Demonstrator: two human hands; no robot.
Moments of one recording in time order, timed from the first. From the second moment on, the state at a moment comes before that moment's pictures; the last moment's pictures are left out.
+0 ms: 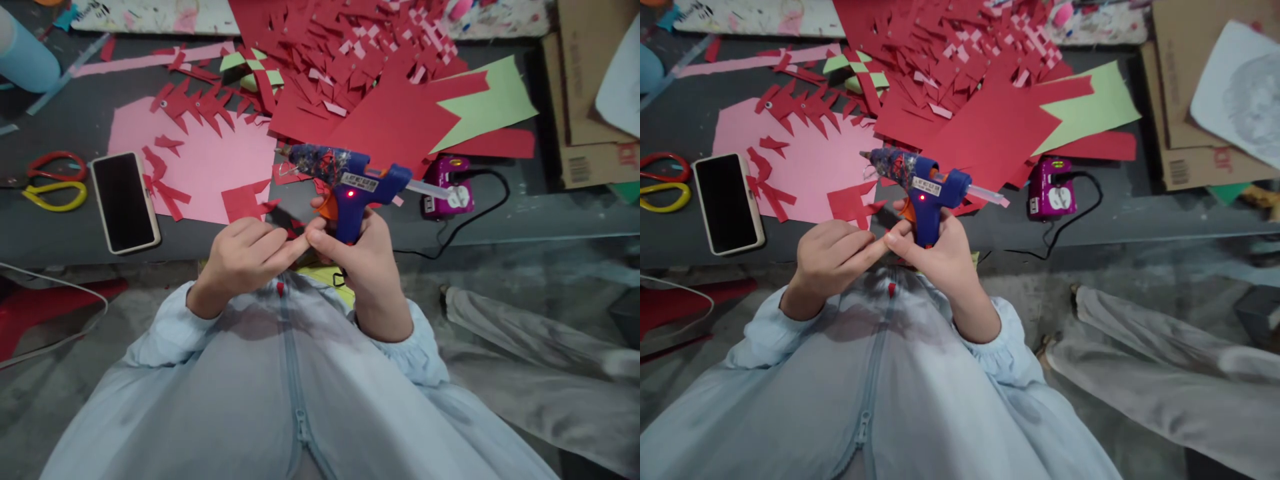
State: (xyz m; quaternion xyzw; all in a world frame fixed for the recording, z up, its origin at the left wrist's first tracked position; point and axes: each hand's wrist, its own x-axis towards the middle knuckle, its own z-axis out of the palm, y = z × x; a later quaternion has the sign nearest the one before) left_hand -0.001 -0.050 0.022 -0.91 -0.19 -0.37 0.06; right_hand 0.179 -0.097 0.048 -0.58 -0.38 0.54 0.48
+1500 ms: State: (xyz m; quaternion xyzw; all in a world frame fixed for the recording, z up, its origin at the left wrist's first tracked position) left_hand 0.005 -0.051 0.024 -0.91 -0.17 -0.37 0.05; right_hand 0.173 -0.099 0.046 -0.62 -0.42 0.45 0.49
